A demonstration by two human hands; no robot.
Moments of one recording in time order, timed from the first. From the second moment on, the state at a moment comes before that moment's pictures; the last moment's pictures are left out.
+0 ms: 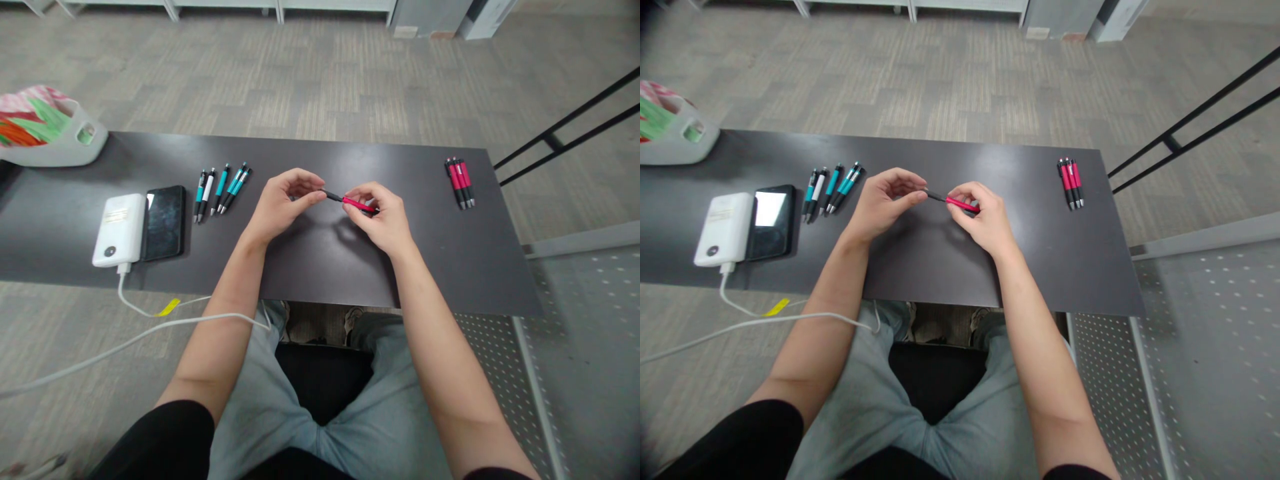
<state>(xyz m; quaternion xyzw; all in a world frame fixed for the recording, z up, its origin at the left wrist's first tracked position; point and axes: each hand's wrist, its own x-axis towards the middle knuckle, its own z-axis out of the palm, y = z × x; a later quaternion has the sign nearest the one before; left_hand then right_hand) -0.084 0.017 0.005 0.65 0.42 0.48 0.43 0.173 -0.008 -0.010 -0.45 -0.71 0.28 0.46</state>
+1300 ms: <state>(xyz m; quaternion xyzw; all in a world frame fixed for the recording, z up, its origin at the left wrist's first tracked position) -0.087 0.016 0.008 0.66 0.43 0.46 0.42 0.176 -0.006 -0.016 -0.43 -0.76 0.25 0.41</state>
